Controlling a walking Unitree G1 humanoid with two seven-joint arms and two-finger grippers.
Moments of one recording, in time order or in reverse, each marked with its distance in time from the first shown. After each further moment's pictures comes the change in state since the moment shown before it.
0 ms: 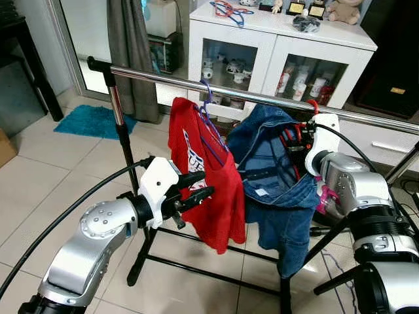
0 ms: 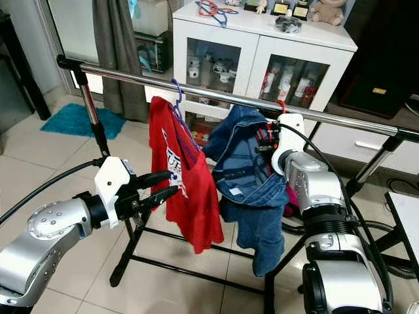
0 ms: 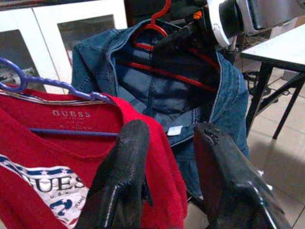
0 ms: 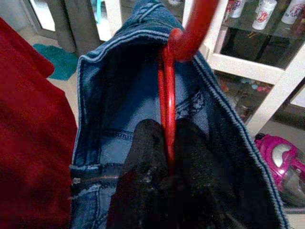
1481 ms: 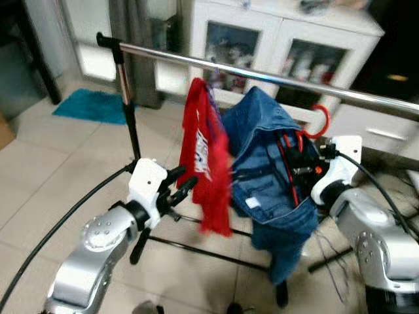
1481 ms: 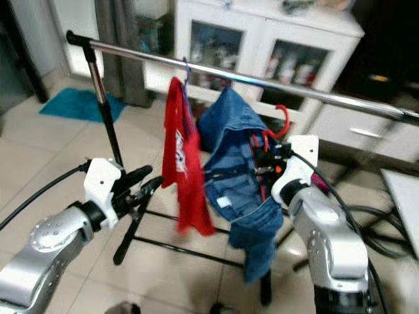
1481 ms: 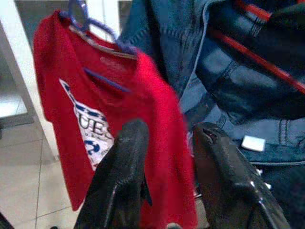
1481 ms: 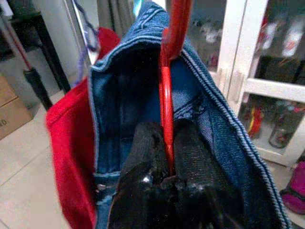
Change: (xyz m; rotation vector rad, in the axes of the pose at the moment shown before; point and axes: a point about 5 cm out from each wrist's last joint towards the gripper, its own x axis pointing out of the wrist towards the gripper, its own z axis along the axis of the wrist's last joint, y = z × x) left arm -0.006 0.005 -0.015 -0.088 0.002 0.286; right arm -0.085 0.036 -0.016 0.068 -0.258 0.140
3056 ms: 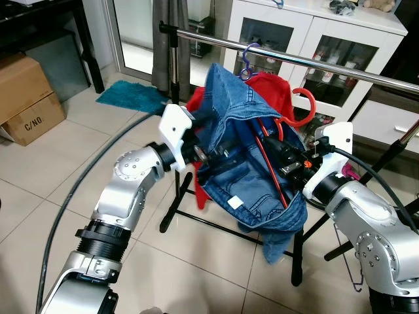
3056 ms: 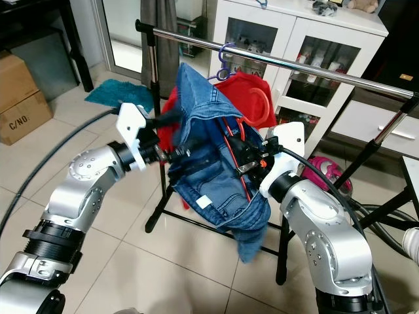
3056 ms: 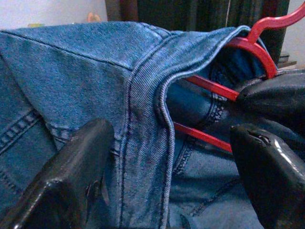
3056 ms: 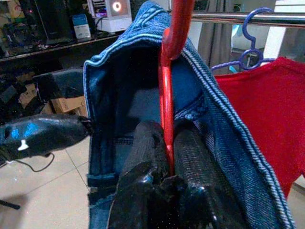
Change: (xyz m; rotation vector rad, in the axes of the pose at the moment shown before) left arm 0.082 0.021 0.053 0.089 -0.252 -0.302; right arm -0.004 0.033 0.027 -0.065 -0.098 0.267
